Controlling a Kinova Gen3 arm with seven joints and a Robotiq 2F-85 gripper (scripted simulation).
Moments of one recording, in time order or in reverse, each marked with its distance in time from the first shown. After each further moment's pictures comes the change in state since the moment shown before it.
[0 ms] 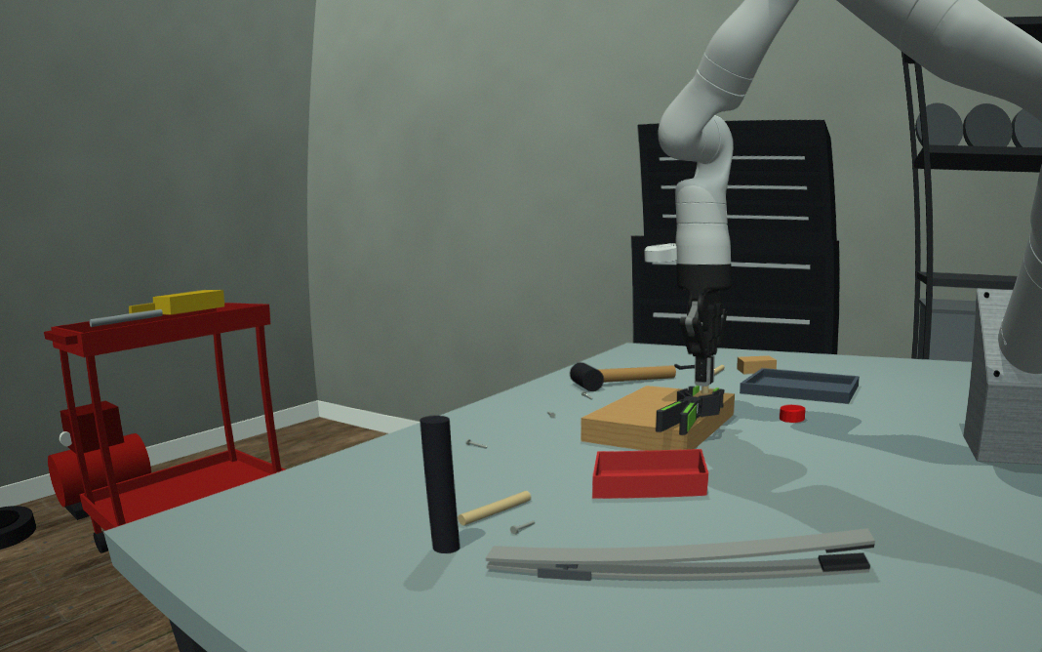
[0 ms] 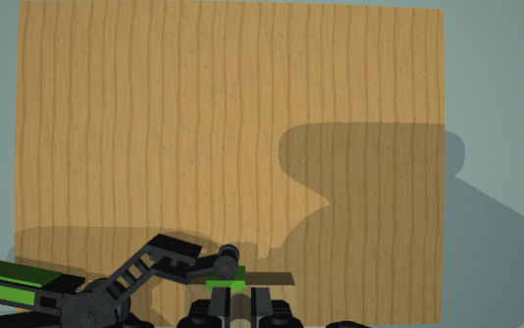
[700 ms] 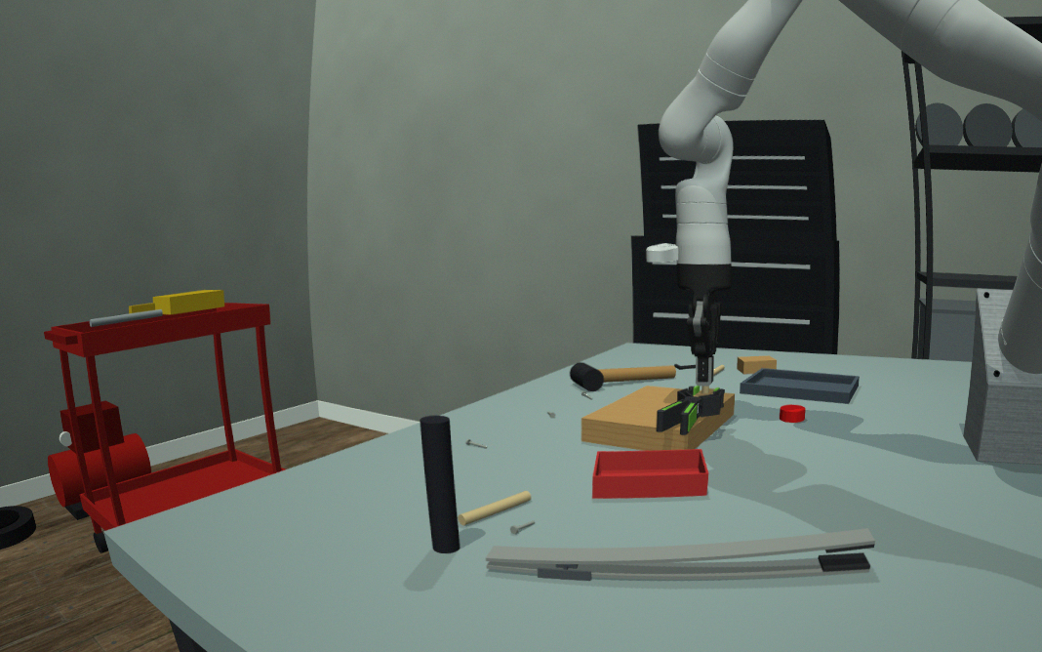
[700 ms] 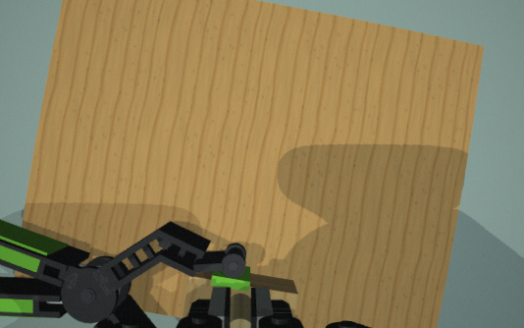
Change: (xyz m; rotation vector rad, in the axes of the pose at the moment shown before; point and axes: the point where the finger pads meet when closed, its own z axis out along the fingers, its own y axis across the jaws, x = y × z) arm 0.000 0.000 0.000 0.000 0.000 -0.165
